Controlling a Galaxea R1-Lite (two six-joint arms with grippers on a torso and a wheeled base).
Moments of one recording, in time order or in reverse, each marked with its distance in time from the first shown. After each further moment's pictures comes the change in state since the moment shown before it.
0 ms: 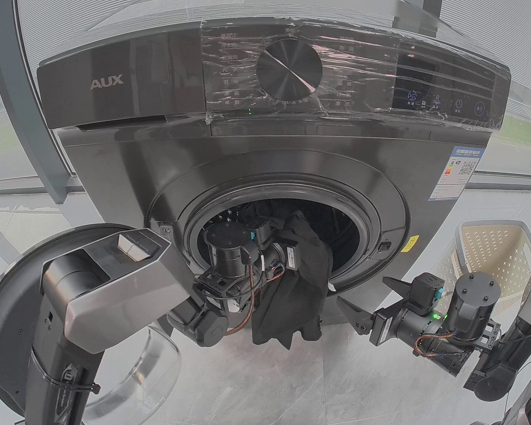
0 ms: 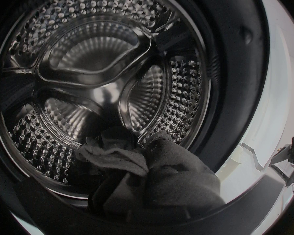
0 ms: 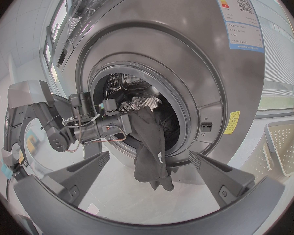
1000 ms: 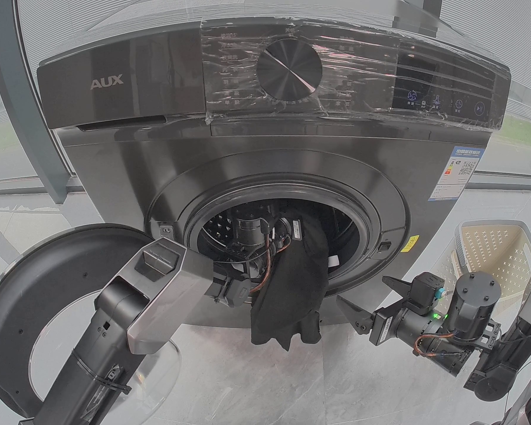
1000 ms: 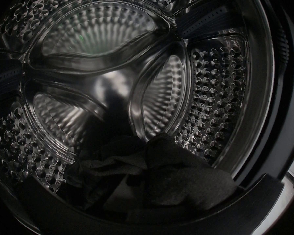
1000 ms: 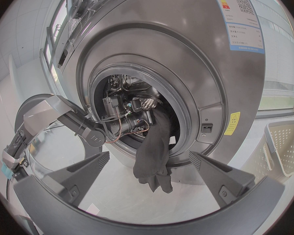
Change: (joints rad) left arm 0.070 0.306 -0.690 0.357 0.009 -0.005; right arm 0.002 -0.003 -0.002 -0.001 0.000 0.000
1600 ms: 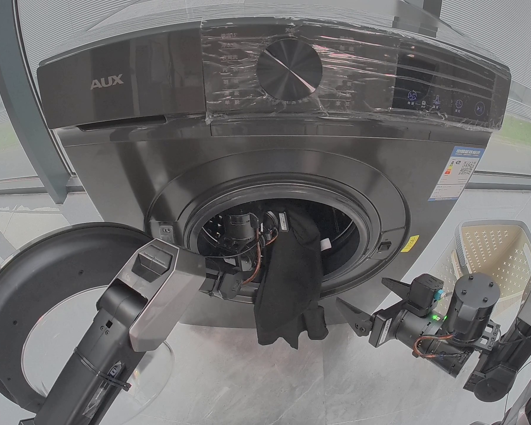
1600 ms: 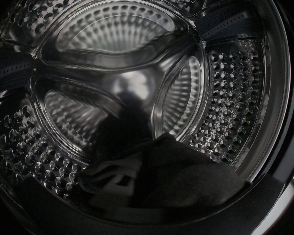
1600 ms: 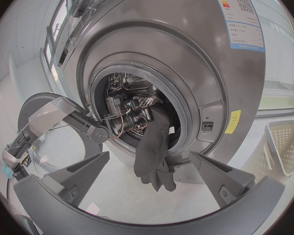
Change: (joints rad) left arm 0.050 0.060 -0.121 0.047 0.054 -0.015; right arm 0.004 0.004 0.003 0.000 0.000 0.001
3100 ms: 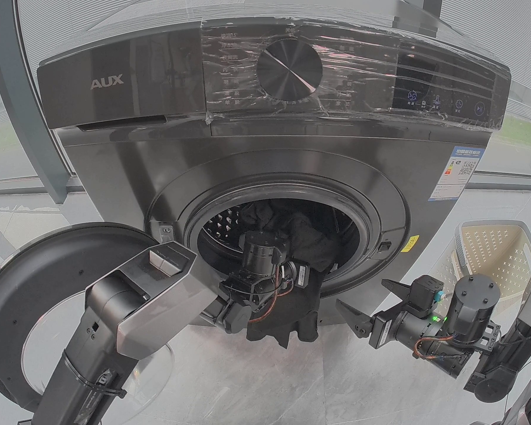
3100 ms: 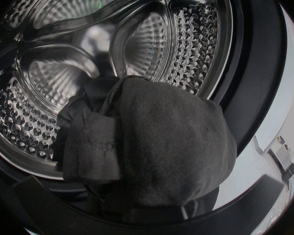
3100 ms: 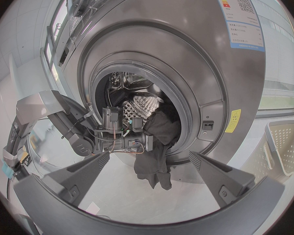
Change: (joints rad) left arm -0.113 -0.160 0.453 0.055 -0.095 0.040; right arm 0.002 -0.001 0.006 0.000 0.001 0.000
